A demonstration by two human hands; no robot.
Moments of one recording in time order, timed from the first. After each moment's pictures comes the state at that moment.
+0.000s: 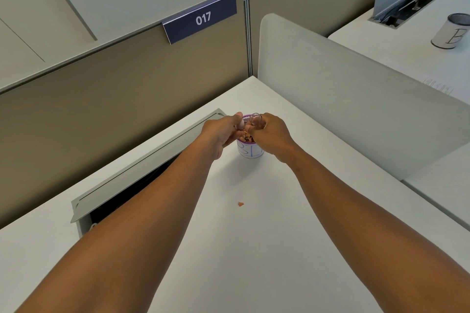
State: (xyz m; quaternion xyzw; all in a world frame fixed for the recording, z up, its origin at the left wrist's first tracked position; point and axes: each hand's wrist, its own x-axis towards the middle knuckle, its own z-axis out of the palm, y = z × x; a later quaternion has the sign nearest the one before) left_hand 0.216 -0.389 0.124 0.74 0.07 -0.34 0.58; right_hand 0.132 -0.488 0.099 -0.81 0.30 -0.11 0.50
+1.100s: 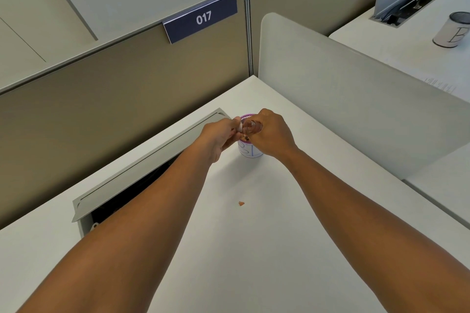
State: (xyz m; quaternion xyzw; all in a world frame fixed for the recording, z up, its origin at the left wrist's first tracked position) left_hand 0.219 -0.382 0.120 0.72 0.08 -0.37 0.58; right_hand 0.137 -0.495 0.084 -0.90 0.24 -0.13 0.34
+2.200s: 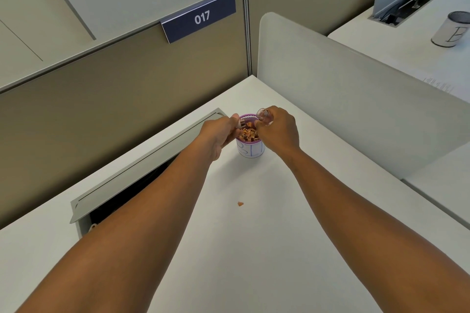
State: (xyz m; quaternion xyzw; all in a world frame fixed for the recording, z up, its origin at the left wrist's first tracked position) left_hand 0.219 -0.389 0.122 0.73 0.08 -0.35 0.58; right_hand 0.135 -0.501 0.082 -0.83 0.35 -0.20 0.38
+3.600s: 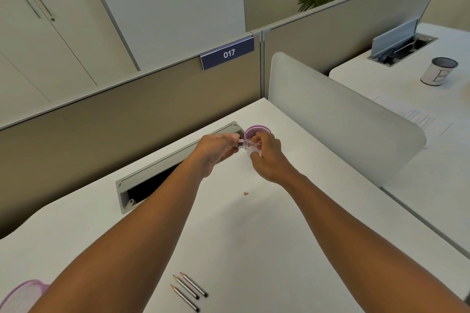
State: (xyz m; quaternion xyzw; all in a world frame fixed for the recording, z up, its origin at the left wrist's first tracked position) left_hand 0.136 -0.294 0.196 0.72 -0.02 -0.31 0.62; right_hand 0.041 -0.419 0.151 -0.87 0.17 -0.12 0.44
